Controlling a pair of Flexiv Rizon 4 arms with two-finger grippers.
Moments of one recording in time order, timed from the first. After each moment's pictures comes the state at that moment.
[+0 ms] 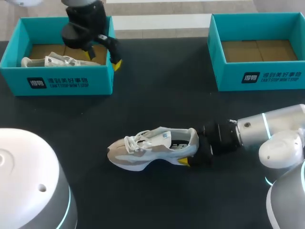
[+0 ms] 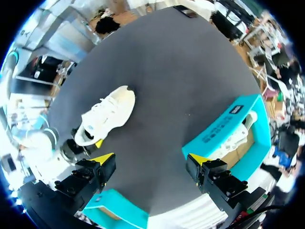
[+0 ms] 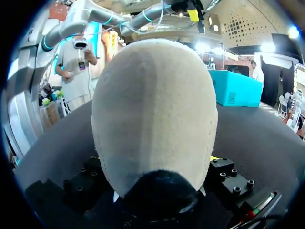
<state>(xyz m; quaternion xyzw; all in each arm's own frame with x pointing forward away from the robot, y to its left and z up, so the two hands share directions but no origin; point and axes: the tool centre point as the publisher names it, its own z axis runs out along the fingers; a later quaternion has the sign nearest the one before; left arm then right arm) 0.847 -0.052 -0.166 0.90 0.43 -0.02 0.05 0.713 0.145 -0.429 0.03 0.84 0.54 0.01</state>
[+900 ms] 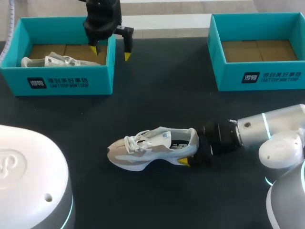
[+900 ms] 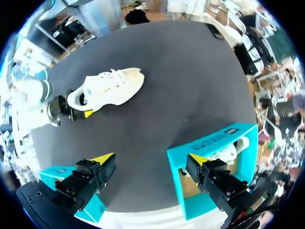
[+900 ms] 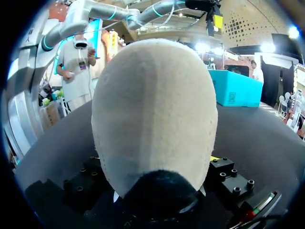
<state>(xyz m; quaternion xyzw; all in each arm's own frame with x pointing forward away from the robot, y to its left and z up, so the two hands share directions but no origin) 0.898 -0.060 -0.176 0.78 0.63 0.00 -0.01 0.713 0.145 -0.429 0.03 0.84 0.54 0.01</state>
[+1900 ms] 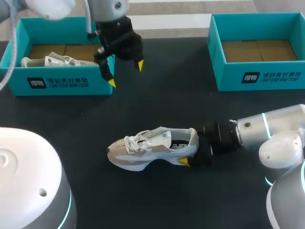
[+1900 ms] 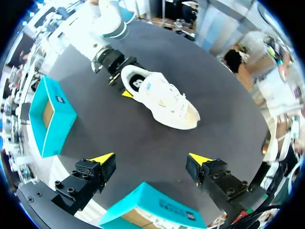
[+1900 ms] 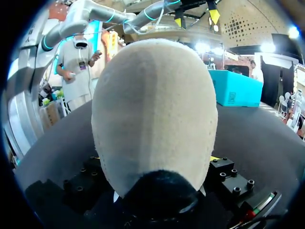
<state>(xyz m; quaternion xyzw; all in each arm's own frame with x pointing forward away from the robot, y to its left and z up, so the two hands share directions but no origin) 0.814 -0.095 -0.193 0.39 0.92 -0.05 0.02 0.713 0.145 -0.429 0.03 0.84 0.54 0.01</state>
